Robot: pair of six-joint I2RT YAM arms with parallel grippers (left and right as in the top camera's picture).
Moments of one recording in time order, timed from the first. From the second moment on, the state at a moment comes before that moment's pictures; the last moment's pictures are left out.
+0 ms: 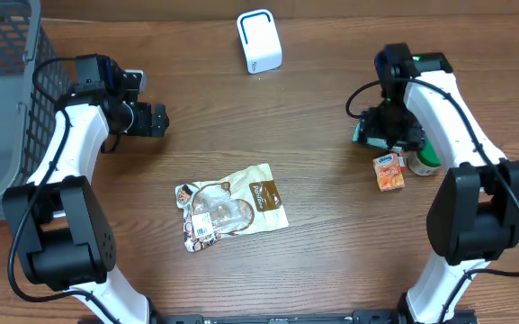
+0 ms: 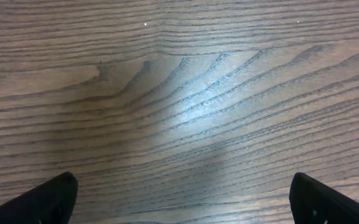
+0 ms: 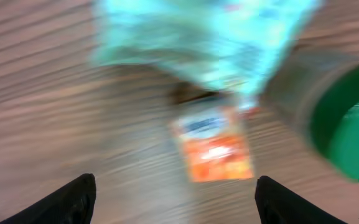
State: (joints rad) left arm 0.14 1.90 1.39 -0.66 0.17 0.19; right arm 0.12 1.97 1.67 -1.33 0.05 0.31
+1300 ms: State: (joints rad) left arm 0.14 1.90 1.40 -1.14 0.50 -0.05; right arm 0.56 1.92 1.63 -1.21 -0.35 0.28
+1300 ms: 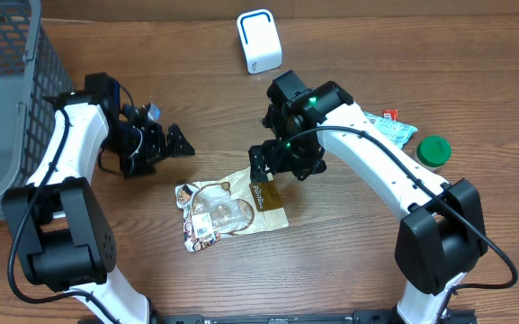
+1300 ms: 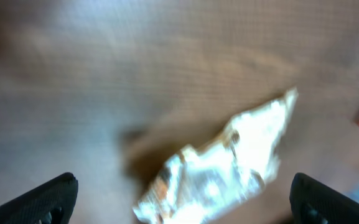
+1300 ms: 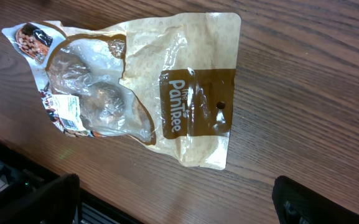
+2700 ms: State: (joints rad) left arm -0.19 1.30 1.26 -1.36 0.04 -0.53; right arm 0.56 1.92 1.63 -1.21 -0.35 0.29
